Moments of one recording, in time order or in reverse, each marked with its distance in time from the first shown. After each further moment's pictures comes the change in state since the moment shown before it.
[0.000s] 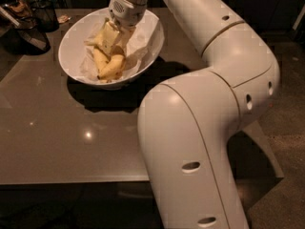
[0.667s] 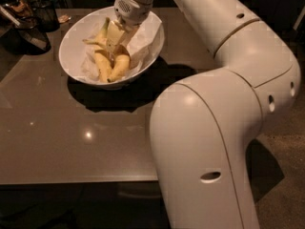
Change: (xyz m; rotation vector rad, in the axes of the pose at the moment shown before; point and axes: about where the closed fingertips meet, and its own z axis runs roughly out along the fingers) arm 0.006 -0.005 -0.009 0.032 -0.042 -0.026
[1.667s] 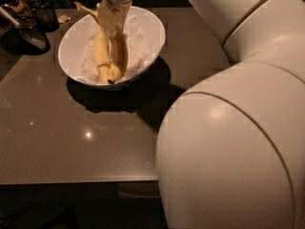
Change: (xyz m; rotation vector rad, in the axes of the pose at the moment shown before) arm -0.007 0.061 -0.064 0.149 0.064 -0.165
